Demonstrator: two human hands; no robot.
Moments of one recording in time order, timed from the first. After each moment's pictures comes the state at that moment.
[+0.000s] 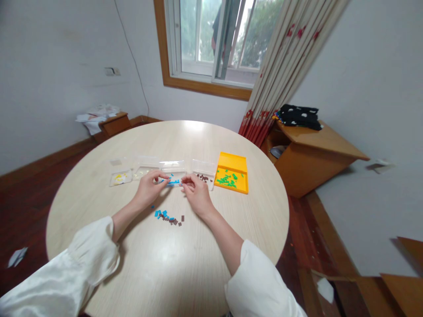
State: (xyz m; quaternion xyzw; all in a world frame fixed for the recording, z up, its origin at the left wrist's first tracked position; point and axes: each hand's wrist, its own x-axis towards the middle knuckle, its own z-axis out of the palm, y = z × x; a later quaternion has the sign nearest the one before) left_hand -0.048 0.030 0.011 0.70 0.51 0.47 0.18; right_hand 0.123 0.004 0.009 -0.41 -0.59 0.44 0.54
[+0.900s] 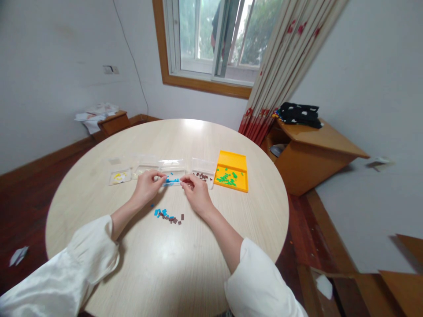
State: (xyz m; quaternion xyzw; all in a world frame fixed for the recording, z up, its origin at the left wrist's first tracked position) left_hand -0.049 0.029 0.016 0.67 0.62 0.38 0.16; right_hand 0.126 0.000 0.017 -0.45 -0.66 0.33 0.51
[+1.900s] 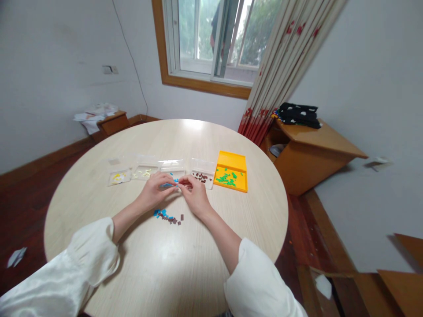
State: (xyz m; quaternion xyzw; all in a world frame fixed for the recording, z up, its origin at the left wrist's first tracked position) left_hand -0.039 0.016 0.016 0.80 0.44 0.39 0.15; right_hand 0.120 0.001 0.012 -0.43 -0.64 0.36 0.53
